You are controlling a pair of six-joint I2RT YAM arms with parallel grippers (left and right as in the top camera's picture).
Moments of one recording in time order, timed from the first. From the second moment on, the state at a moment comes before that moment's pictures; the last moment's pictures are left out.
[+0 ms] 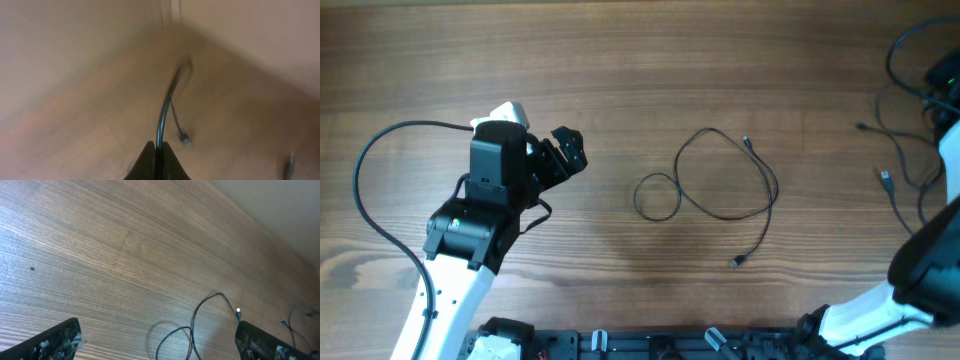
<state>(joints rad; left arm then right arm) -0.23 1.05 0.93 -0.62 0.03 -0.69 -0.51 1.83 1.34 -0.07 0.07 0.20</state>
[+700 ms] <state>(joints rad) -0.23 1.05 0.93 -0.62 0.03 -0.69 -0.51 1.93 1.33 -0.38 -0.33 0.18</state>
